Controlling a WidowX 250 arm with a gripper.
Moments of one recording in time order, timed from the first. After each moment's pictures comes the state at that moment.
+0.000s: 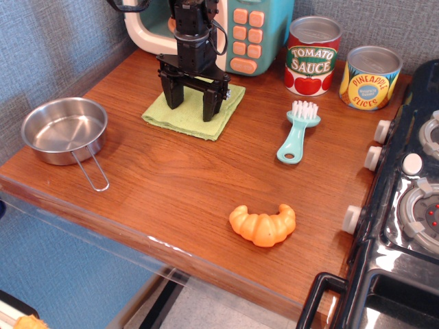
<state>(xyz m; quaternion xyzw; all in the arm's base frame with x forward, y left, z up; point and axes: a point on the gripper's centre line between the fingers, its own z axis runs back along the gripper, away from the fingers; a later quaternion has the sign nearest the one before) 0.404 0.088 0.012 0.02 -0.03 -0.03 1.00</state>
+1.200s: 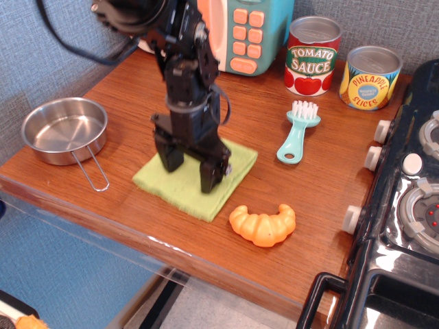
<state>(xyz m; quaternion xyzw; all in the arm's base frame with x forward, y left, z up) 0.277 0.021 0.005 0.00 0.00 -0.09 1.00</state>
